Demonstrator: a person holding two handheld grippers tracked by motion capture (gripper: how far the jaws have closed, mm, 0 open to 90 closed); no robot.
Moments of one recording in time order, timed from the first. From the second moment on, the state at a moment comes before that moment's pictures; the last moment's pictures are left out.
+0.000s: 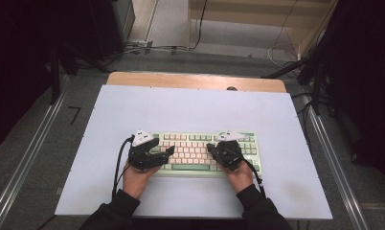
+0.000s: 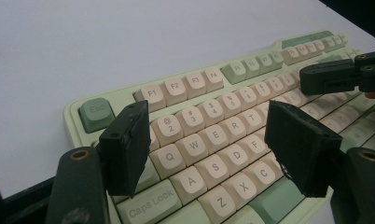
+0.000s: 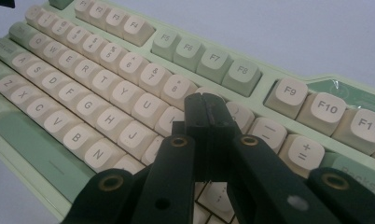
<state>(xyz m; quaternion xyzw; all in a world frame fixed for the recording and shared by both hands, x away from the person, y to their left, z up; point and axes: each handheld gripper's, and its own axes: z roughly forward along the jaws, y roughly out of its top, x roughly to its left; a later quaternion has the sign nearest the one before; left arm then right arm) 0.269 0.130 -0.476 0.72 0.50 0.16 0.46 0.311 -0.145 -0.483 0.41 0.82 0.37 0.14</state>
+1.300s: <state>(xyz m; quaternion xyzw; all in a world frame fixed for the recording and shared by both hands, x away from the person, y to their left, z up) 0.266 0.141 -0.474 0.70 0.50 0.15 0.48 0.310 -0.160 -0.464 0.41 0.80 0.41 0.15</state>
